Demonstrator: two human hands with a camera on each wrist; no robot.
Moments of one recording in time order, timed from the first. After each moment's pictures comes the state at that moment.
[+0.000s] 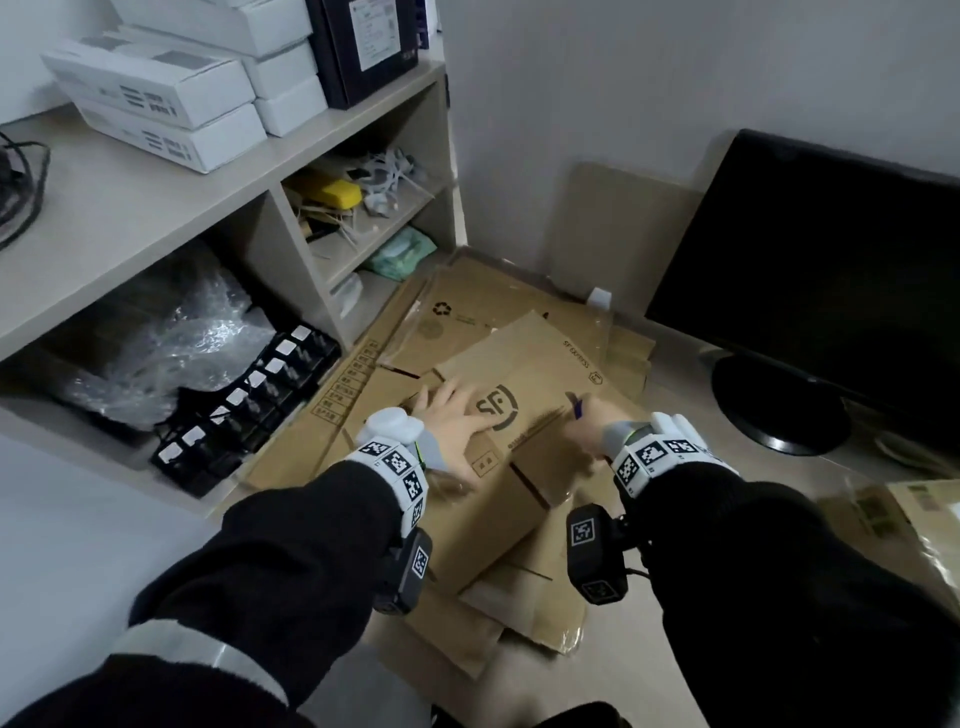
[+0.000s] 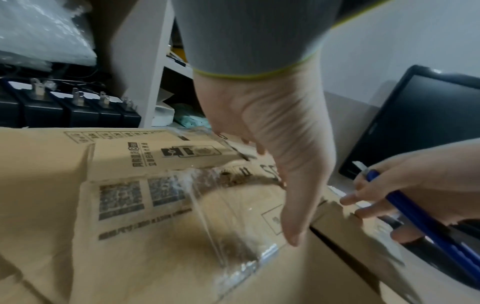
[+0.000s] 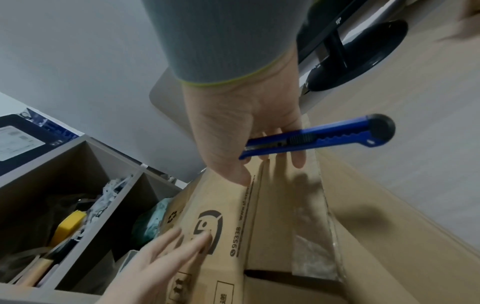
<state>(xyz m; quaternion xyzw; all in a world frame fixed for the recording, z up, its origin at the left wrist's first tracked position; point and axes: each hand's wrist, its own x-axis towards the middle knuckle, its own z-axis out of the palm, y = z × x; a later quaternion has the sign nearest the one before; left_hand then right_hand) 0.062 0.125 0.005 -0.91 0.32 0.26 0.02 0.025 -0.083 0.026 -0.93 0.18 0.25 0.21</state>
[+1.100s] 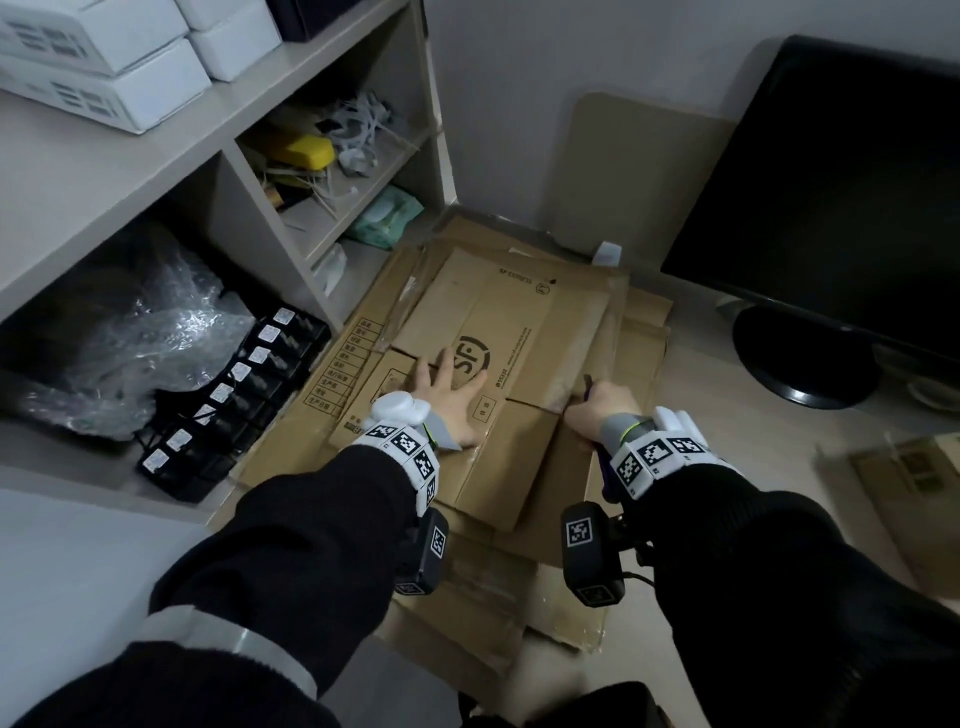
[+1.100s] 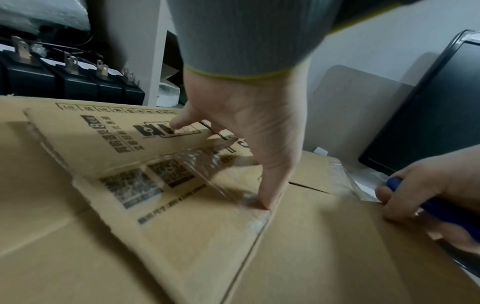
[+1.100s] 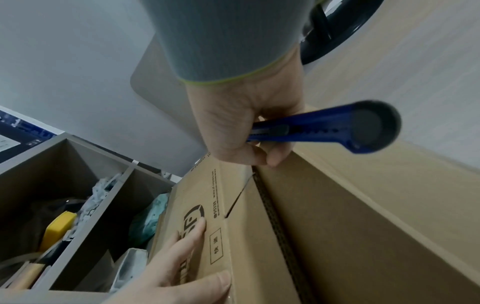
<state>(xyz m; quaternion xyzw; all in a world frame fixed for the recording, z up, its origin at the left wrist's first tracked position) 0.086 0.132 -0.023 -0.93 0.19 0.32 0.01 0.031 -0.064 -0.010 -0.86 0.32 0.26 0.28</state>
